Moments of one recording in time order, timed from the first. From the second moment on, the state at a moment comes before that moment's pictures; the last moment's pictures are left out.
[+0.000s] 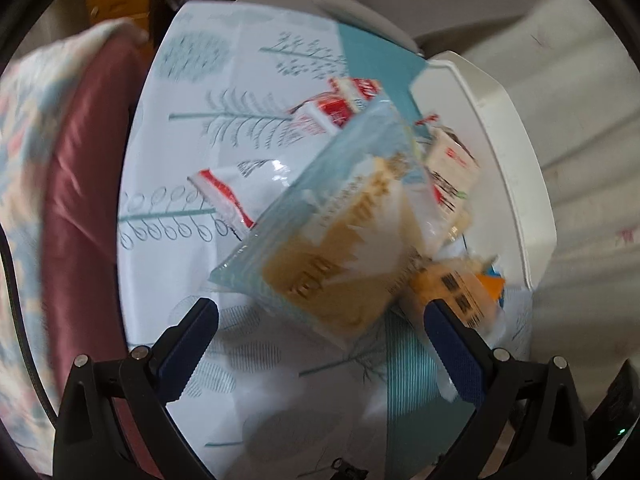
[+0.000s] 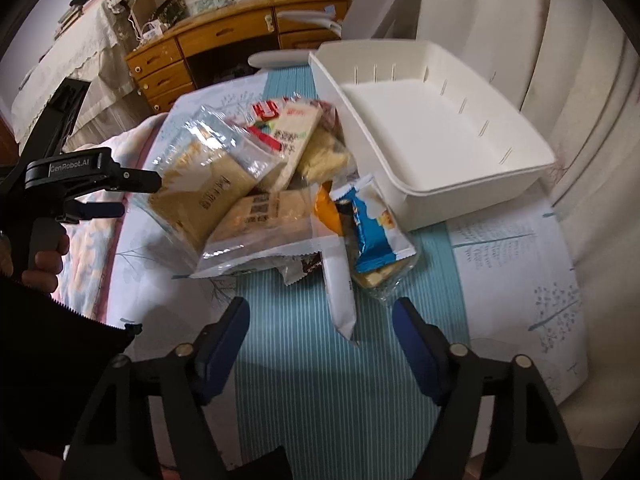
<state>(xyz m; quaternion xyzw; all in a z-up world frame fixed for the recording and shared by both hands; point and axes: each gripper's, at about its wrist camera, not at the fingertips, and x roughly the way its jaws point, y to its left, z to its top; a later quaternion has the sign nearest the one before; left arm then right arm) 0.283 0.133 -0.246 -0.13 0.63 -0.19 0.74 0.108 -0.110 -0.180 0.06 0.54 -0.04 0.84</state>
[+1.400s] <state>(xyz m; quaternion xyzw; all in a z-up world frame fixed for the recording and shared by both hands) 0.281 0.138 -0.259 -0.25 0.63 -0.19 0.71 0.153 -0.114 -0.218 0.15 0.61 -0.05 0.78</state>
